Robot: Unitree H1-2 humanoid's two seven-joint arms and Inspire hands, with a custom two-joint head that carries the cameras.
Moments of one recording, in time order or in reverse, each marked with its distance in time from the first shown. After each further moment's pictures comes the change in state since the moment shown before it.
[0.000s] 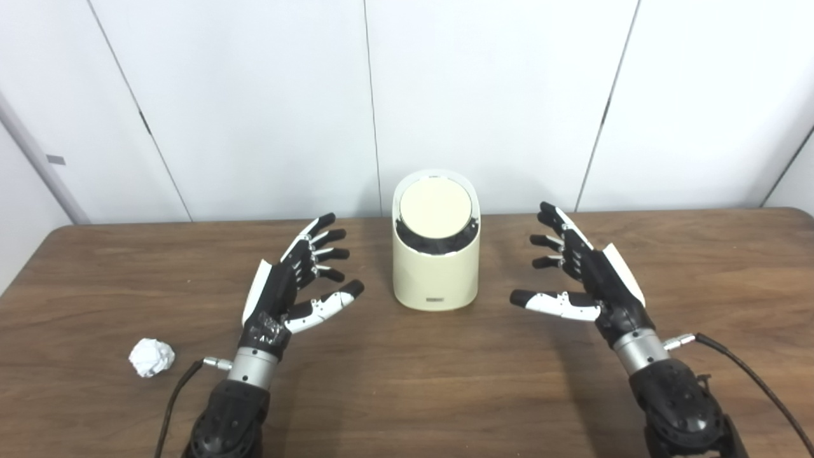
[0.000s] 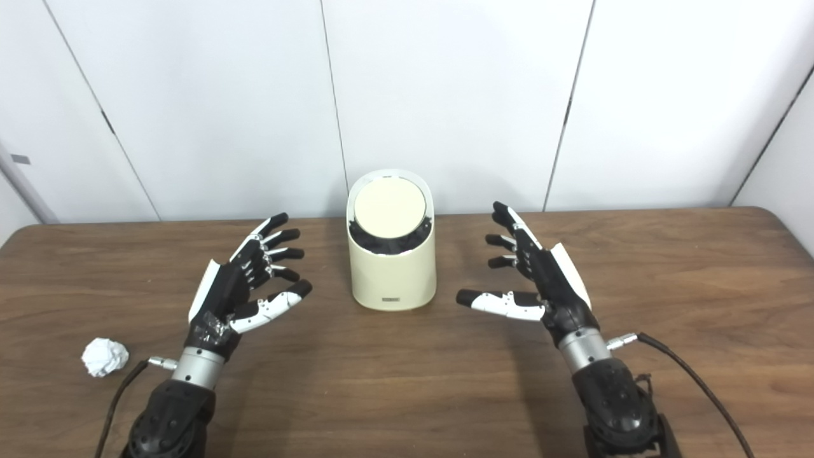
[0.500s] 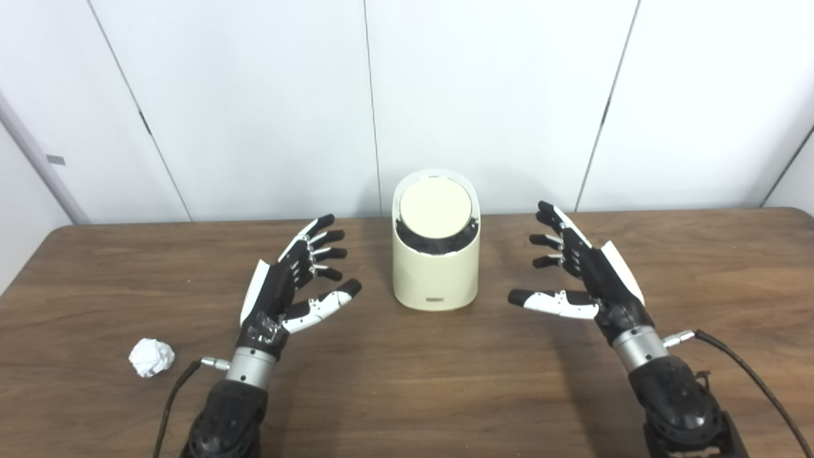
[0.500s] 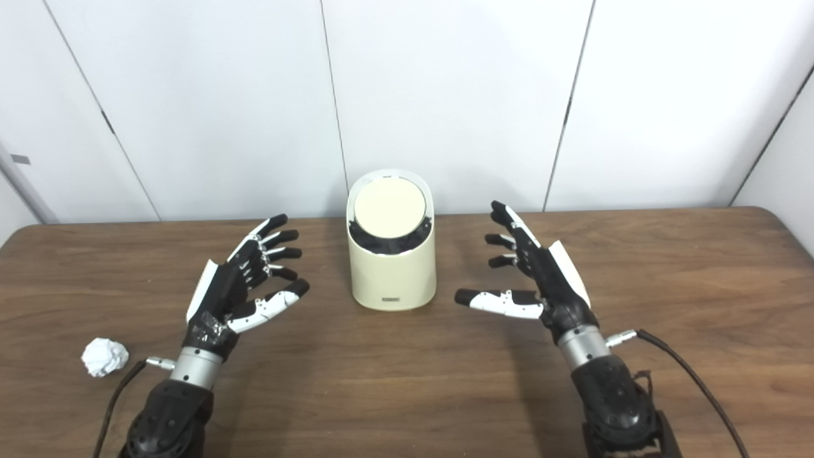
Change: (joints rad) left arm 0.000 0.003 0.005 0.001 -0.001 0.000 0.000; right arm -0.015 0.005 0.006 0.000 -0.066 0.007 -0.020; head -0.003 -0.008
